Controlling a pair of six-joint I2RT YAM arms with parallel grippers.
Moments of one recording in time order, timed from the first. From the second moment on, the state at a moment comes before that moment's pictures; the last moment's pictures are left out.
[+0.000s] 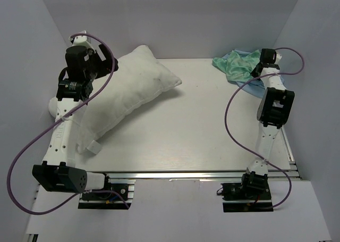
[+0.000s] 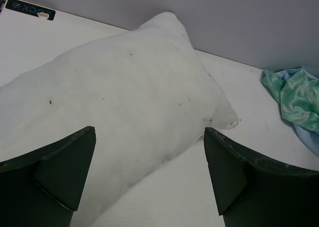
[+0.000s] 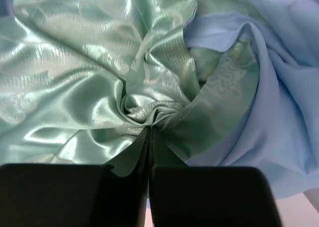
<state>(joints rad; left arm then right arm) -0.06 1.33 1.55 -0.53 -0.02 -0.35 -0.17 2.42 2.11 -0.45 0.20 0.43</state>
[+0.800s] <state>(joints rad) -0.21 1.35 1.26 -0.49 0.33 -0.45 0.47 1.22 1.10 -0.60 -0.19 0.40</state>
